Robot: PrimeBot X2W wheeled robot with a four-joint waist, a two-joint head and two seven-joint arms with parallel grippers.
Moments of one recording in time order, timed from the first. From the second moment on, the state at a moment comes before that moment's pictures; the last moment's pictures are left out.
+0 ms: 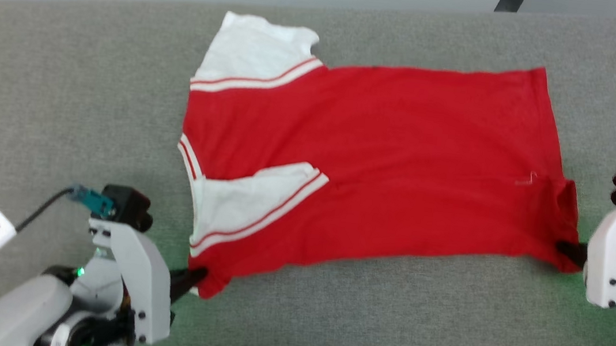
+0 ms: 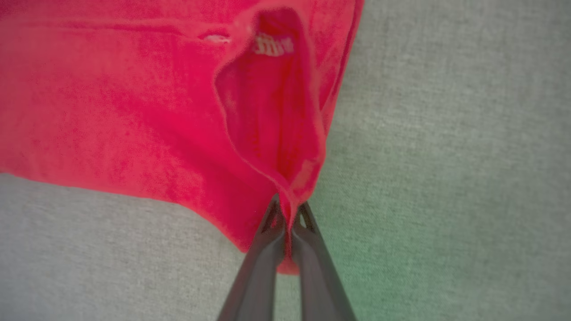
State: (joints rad) left arm -0.45 0.75 -0.74 -0.01 -1.25 0.19 0.47; right arm -0.69 -0.61 0.59 0.53 0.90 0.13 0.63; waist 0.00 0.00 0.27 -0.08
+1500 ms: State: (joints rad) left arm -0.68 0.75 -0.57 0.23 -0.99 0.11 0.00; right arm -0.53 -0.26 0.14 0.40 0.45 0.13 -0.13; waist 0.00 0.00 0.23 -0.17
